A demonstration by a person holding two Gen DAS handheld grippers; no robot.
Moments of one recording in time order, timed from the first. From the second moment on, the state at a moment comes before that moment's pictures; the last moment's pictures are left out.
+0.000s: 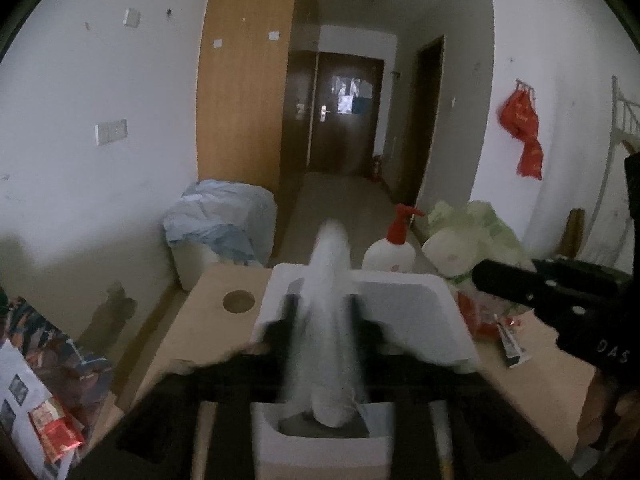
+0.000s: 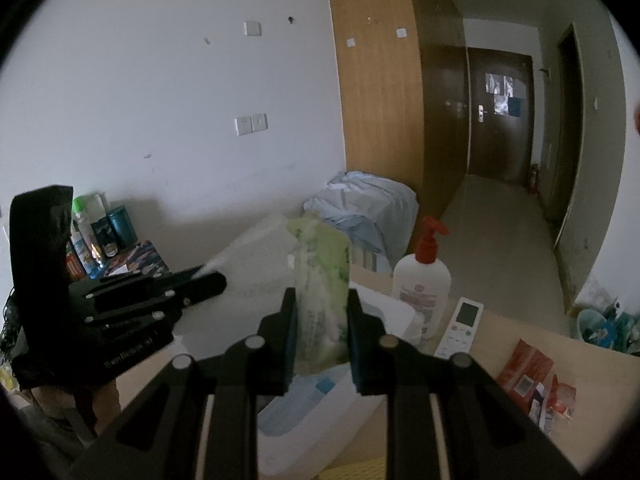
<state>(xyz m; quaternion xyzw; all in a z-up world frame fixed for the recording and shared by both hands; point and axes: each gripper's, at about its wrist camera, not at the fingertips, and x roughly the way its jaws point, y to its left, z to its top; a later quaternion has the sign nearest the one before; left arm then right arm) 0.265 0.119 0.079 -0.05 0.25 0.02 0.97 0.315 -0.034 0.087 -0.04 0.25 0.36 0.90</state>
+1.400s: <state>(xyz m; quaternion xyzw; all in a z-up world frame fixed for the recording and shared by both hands) 0.208 0.179 0.090 -0.07 0.20 0.13 0.97 0.315 0.013 0.072 -0.06 0.27 0.39 0.88</state>
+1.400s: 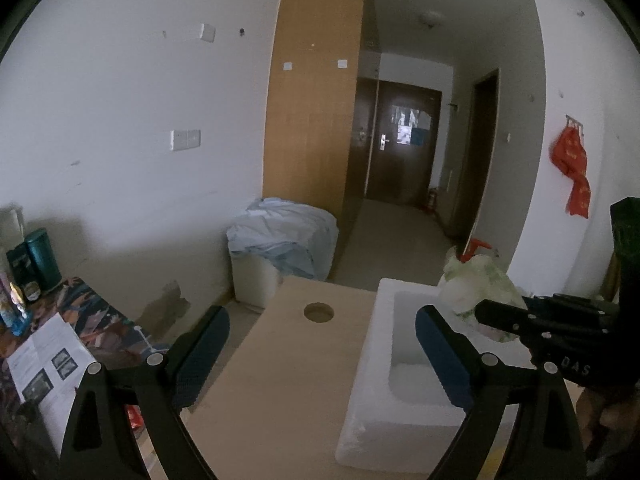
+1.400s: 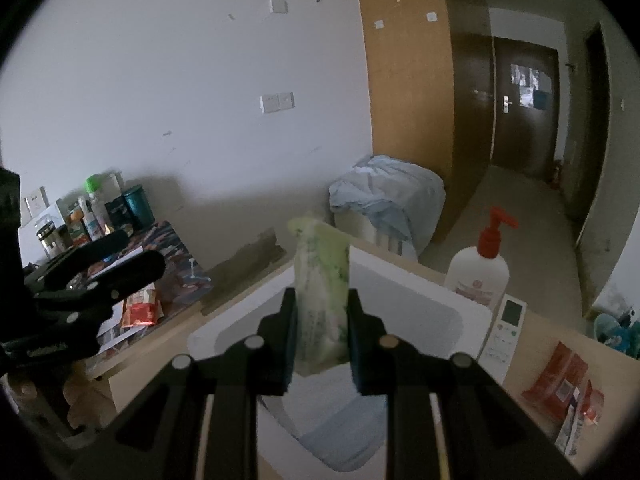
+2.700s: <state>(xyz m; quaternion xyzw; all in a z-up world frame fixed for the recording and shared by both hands) 0.165 0.130 0.109 -0.06 0.17 0.08 0.98 0.277 -0.049 0.096 -0.03 0.23 0.33 0.92</state>
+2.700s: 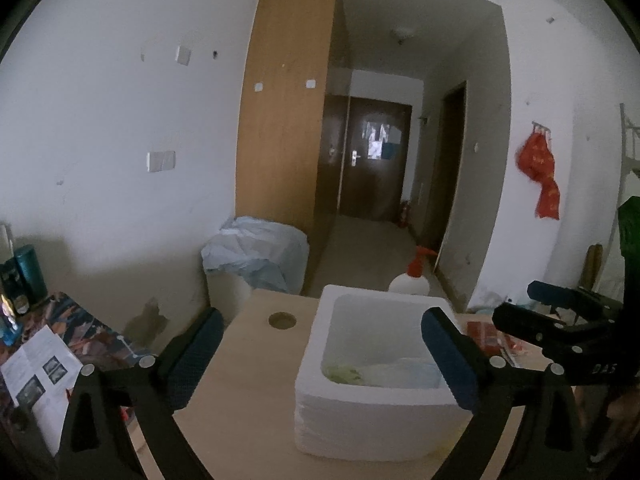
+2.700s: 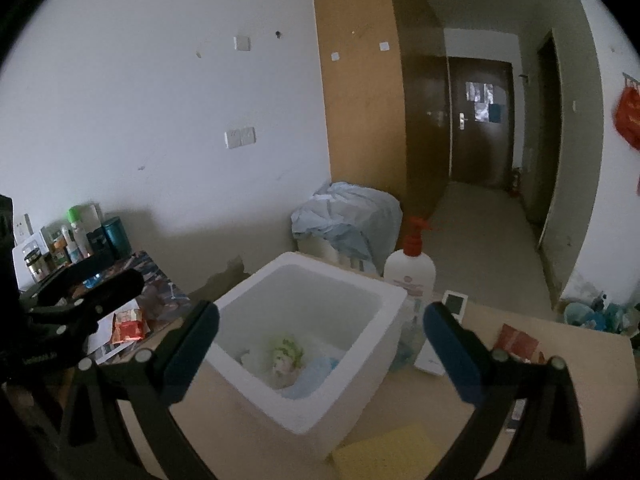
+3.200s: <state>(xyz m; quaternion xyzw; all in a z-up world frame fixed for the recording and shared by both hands) 0.083 0.082 0.106 -0.05 0.13 0.05 0.99 0.177 -0.112 0.098 -0.02 0.16 0.28 0.94</state>
